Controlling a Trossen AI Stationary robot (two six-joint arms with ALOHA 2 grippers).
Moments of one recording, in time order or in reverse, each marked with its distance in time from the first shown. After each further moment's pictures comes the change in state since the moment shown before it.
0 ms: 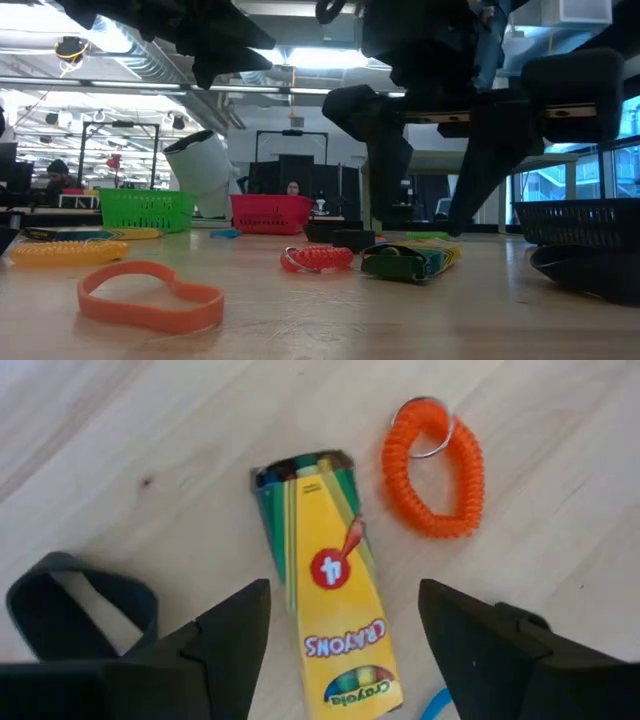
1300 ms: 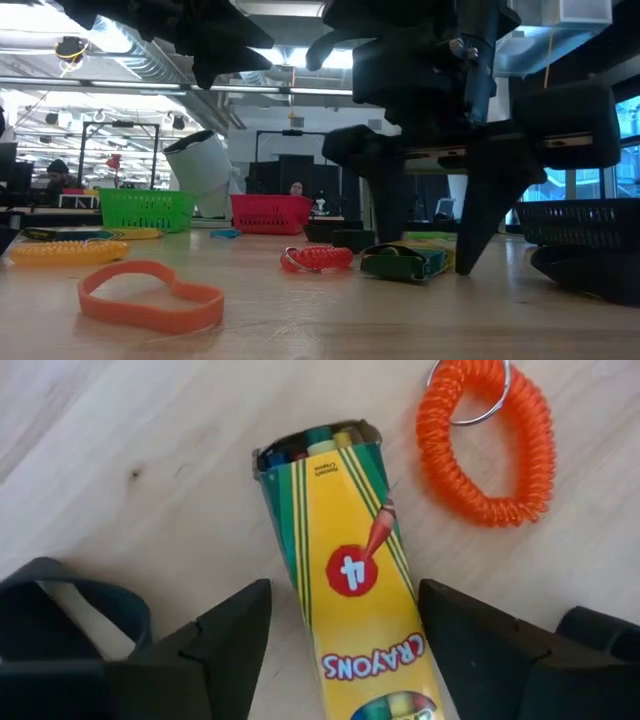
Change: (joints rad) left arm 0.000 -0.001 0.001 -0.010 0.032 0.001; right arm -0.025 0.064 0.000 0.008 -0.085 0.039
